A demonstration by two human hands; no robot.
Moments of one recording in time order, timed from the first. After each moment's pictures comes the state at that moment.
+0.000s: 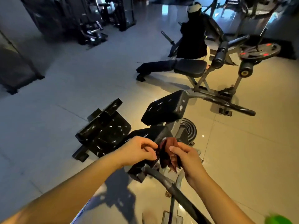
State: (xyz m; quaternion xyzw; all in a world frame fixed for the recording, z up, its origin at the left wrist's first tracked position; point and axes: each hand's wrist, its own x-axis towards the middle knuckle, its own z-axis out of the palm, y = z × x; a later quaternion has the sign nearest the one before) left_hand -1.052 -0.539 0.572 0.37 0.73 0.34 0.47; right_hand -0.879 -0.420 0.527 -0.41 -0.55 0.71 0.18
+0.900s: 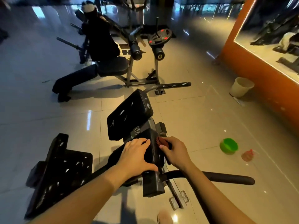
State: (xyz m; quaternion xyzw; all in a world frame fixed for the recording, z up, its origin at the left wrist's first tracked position) left_hand -1.146 -0.485 0.509 0.76 0.61 0.02 0.20; right_hand -0.955 -0.458 0.489 -0.62 -0.67 0.33 0.24
